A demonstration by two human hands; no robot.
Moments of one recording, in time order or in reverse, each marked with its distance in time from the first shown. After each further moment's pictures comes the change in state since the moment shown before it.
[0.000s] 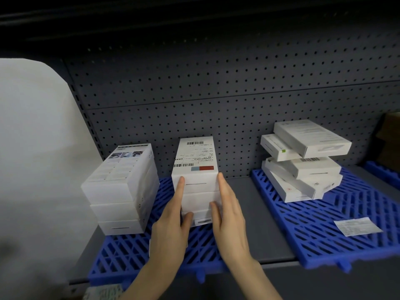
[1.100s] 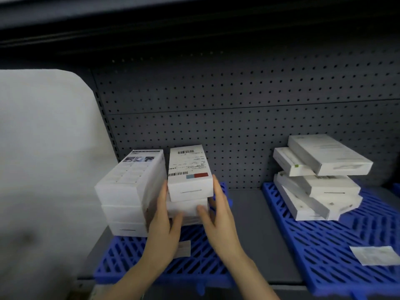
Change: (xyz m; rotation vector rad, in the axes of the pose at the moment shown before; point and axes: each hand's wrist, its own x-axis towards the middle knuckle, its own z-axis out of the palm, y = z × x) left_hand 0.015 -0.006 -0.023 -0.311 -0.040 -0.187; right_hand 0.027 0.004 0.021 0.373 -0.218 0.097
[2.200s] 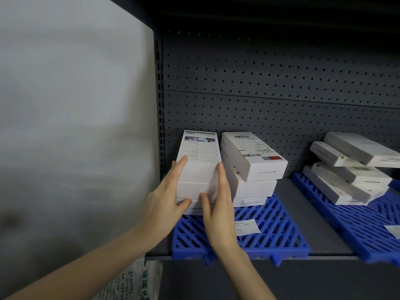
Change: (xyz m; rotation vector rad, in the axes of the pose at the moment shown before) left_hand 0.024 -0.100 -0.153 0.209 -0.045 0.318; right_hand -0.020 -0.049 0.178 -0.310 0.181 -0.121
